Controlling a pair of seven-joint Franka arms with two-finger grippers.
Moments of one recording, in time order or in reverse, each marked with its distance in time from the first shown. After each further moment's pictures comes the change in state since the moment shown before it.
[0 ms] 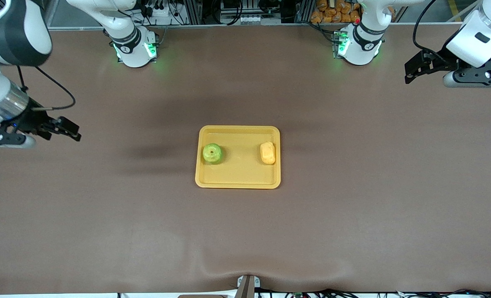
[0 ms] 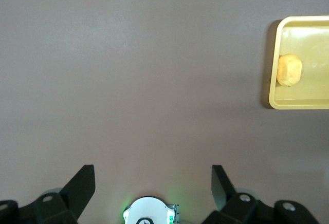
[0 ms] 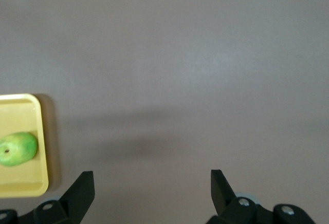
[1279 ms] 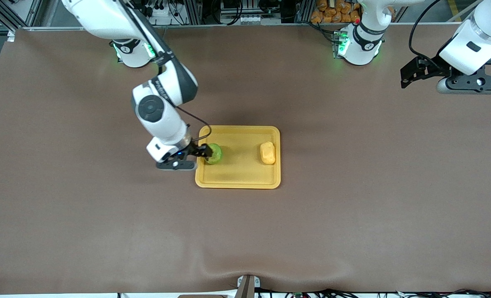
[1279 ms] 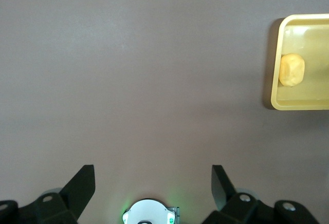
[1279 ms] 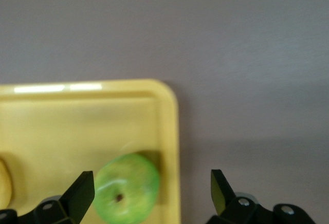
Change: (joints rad) left arm -0.005 0.005 0.001 -0.033 0.000 0.033 0.000; right arm 0.500 0.463 0.003 0.020 0.001 0.490 0.474
